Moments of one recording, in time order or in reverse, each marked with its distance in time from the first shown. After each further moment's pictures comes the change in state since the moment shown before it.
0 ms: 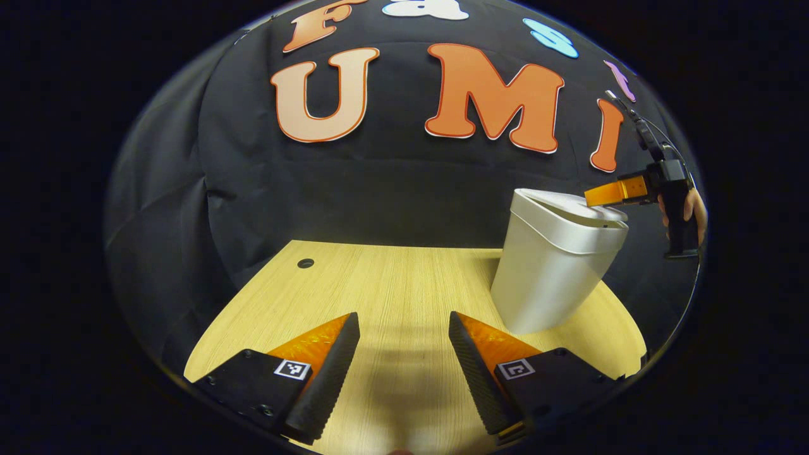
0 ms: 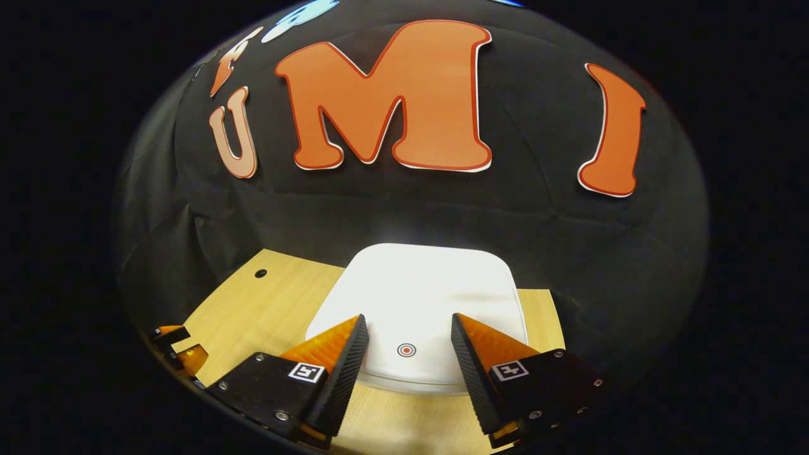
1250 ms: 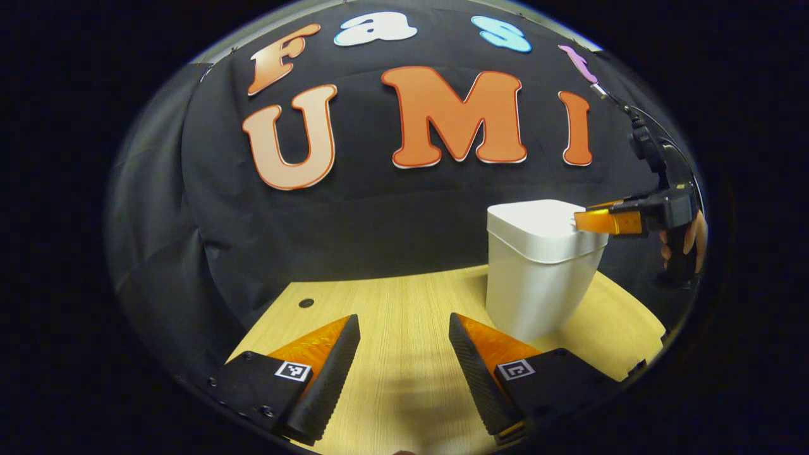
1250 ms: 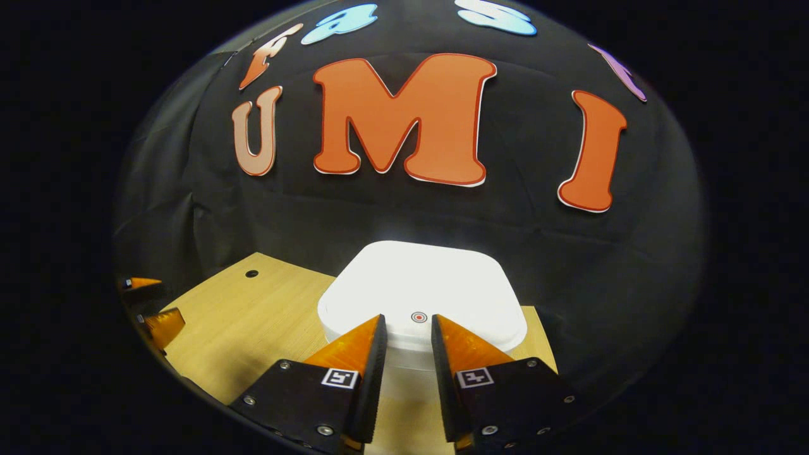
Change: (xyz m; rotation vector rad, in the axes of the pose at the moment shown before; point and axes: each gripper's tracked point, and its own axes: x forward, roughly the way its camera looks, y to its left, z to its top) left arm -0.014 -0.034 0.065 0.186 -0.197 0.007; right arm -0.232 -0.271 -0.069 -0.072 -0.189 -0.069
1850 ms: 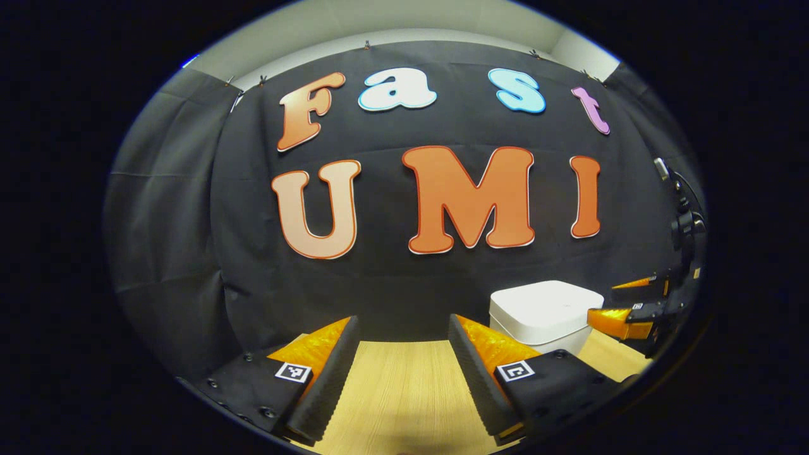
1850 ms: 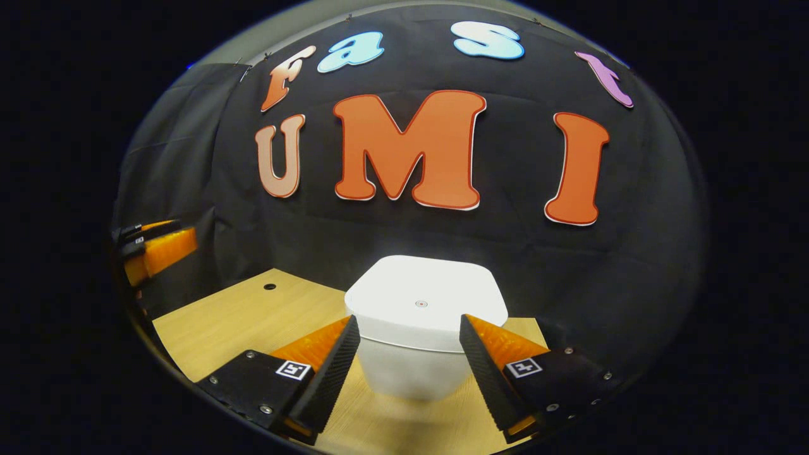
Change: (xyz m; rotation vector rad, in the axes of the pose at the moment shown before) left arm -0.036 0.008 0.096 -0.097 -0.282 0.080; right arm -0.059 0.002 -0.006 0.016 -0.127 0.061
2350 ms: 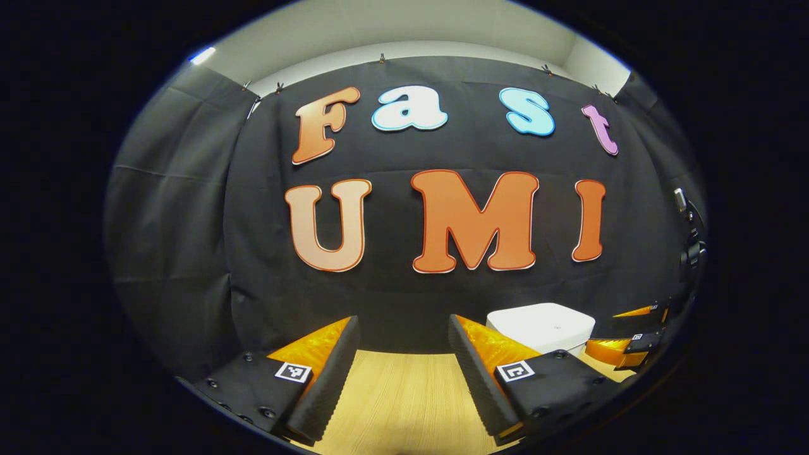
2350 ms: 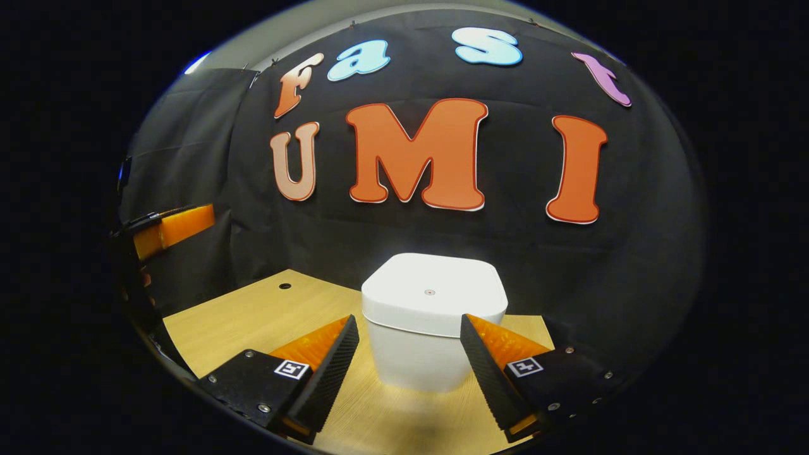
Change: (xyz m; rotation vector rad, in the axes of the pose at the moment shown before) left arm -0.022 -0.007 0.021 -0.035 -0.065 0.039; right arm -0.032 0.004 0.003 0.005 -0.050 0.056
